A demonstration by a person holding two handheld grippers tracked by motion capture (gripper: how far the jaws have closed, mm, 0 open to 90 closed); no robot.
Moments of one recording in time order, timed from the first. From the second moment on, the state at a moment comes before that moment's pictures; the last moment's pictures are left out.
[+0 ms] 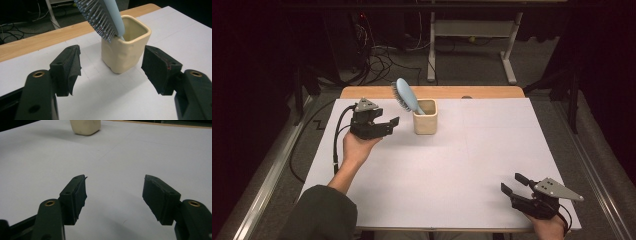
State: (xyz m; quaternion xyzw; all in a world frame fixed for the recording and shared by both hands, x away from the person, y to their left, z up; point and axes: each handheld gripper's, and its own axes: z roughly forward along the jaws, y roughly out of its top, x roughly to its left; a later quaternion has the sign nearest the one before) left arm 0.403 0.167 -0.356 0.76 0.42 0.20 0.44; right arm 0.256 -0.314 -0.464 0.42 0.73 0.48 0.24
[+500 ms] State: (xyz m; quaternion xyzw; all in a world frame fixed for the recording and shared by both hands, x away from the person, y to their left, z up) left arm 0.393 0.168 -0.360 0.77 0.41 0.20 0.44; right arm 0.256 -0.314 -0.464 0.42 0.73 0.48 0.25
